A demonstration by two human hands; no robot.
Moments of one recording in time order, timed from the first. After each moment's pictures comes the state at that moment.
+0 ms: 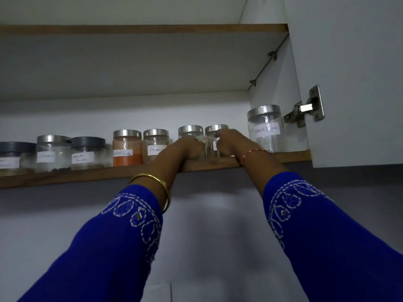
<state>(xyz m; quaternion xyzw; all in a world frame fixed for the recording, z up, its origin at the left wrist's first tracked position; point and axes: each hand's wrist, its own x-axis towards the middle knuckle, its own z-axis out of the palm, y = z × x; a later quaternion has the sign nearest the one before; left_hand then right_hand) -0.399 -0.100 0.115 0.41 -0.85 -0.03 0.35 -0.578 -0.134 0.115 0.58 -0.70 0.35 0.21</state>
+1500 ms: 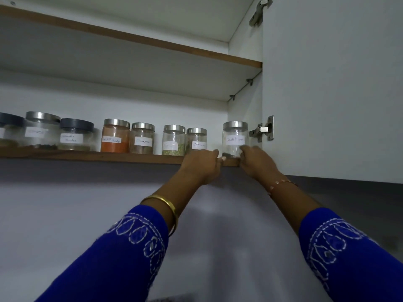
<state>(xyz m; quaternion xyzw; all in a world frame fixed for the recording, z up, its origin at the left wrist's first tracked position) -0.412 -0.003 0.053 0.24 -0.87 0.18 0.40 -0.549 0.070 0.061 0.50 -0.74 0.32 0.31</state>
